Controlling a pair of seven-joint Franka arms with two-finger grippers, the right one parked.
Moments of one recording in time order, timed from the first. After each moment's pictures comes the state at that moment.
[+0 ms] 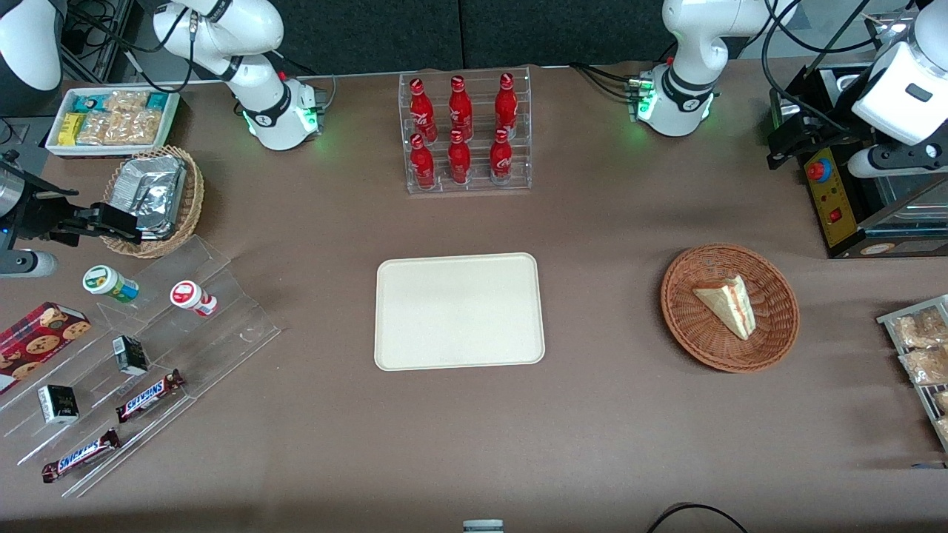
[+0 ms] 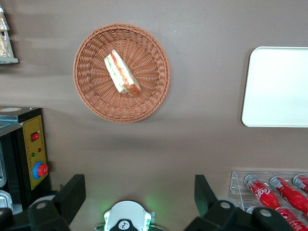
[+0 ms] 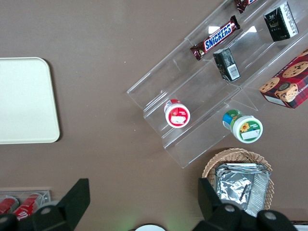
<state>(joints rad) -0.04 -0.10 -0.08 -1.56 -0.03 1.37 -0.18</state>
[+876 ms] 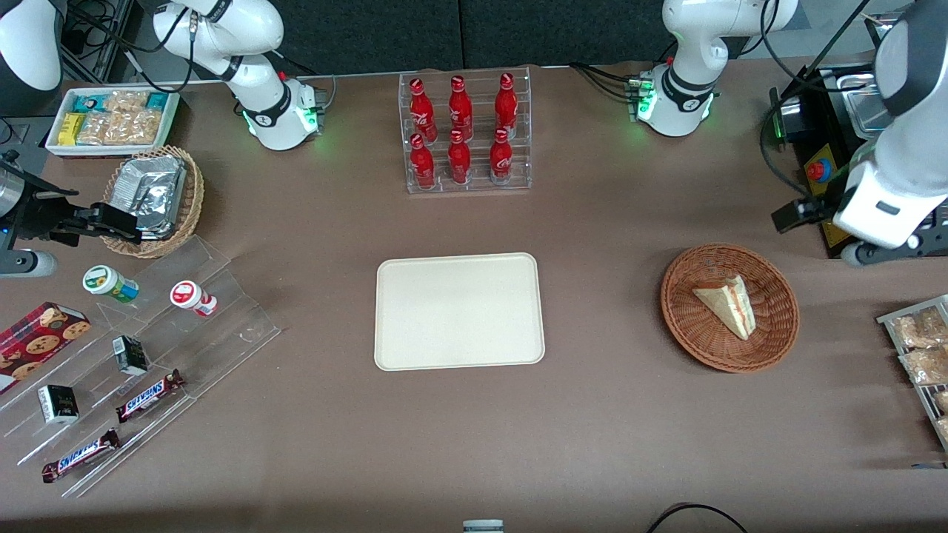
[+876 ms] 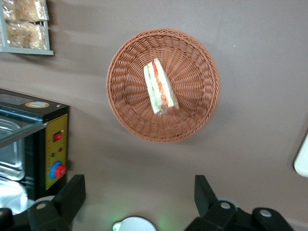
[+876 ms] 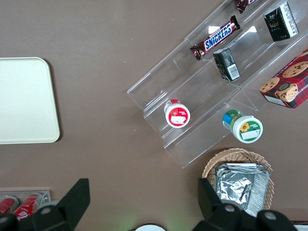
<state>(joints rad) -0.03 0.07 -0.07 -1.64 0.13 1.54 -0.35</state>
